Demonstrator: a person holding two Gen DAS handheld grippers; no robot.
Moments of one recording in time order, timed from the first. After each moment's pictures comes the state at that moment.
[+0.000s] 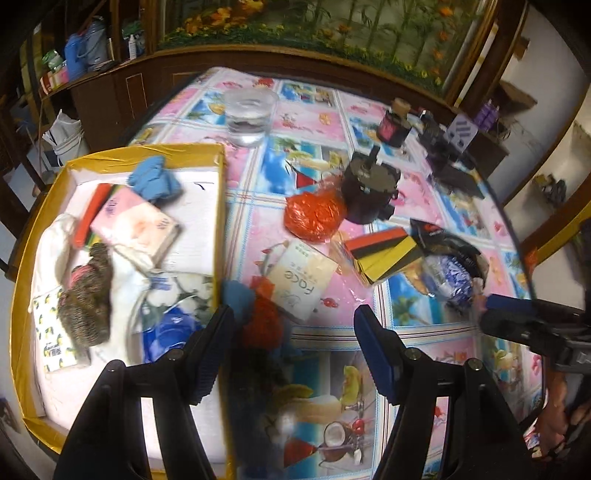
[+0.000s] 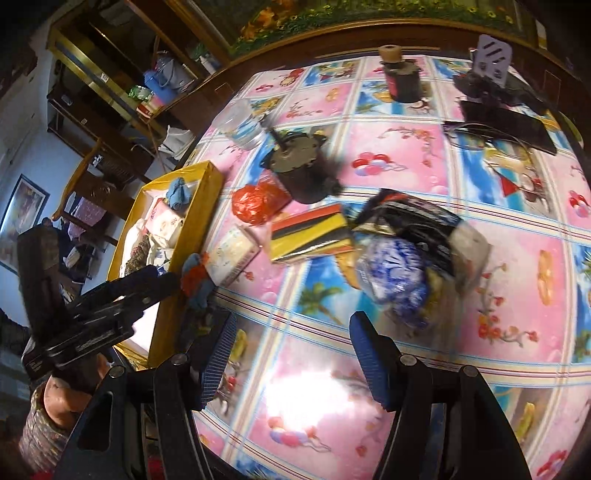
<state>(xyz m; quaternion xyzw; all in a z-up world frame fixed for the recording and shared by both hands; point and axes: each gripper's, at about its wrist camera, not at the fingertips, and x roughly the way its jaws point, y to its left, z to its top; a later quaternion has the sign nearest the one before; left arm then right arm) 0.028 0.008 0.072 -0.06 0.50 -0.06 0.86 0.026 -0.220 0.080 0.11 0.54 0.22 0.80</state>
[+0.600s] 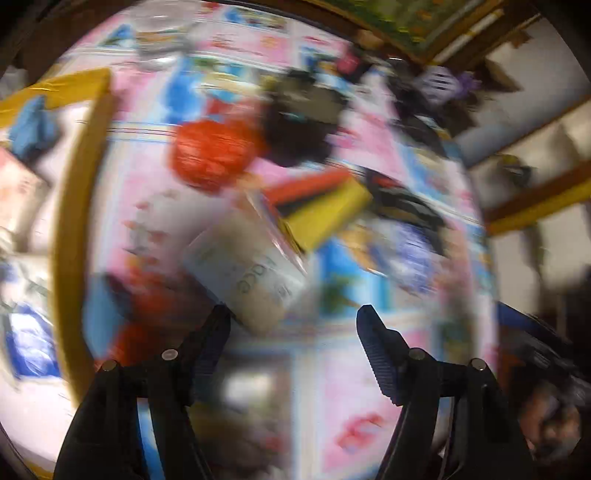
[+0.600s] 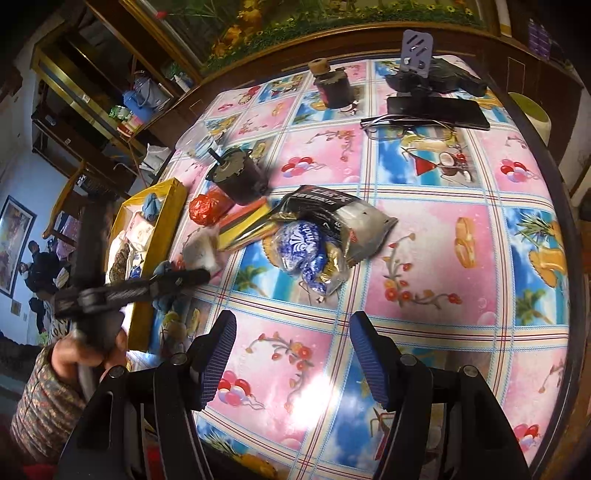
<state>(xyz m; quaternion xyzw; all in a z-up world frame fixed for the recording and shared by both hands) 0.057 -0.039 0.033 -0.14 0.59 -0.19 0.78 -0.004 -0.300 0.091 0.12 0.53 0.18 0.82</state>
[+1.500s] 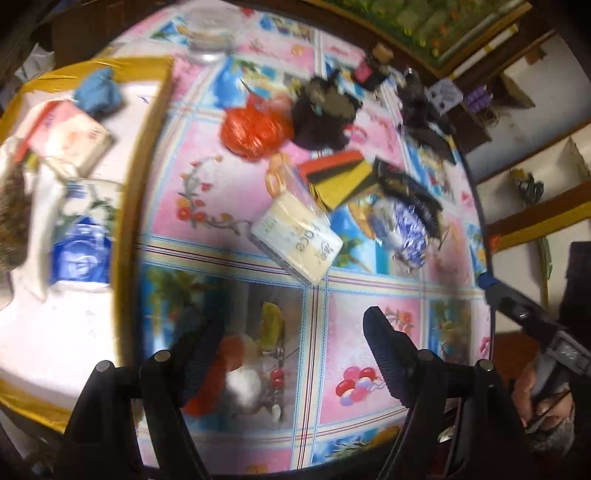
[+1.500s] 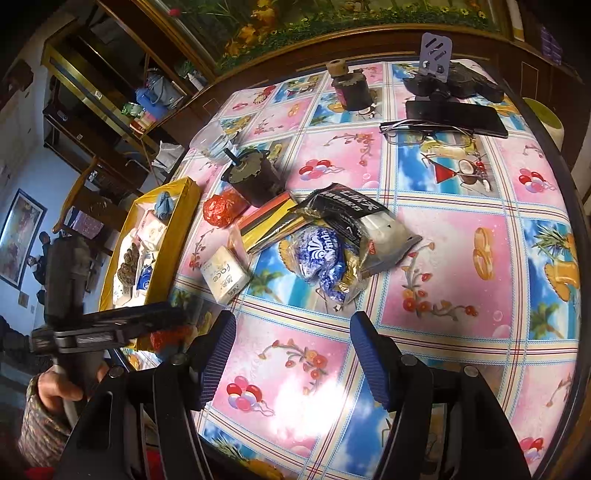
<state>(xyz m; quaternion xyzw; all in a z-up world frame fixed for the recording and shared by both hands) 0.004 -0.001 0.060 -0.16 0.58 -0.11 0.79 0.006 -0.286 0.090 0.12 0.53 0.21 0.81</state>
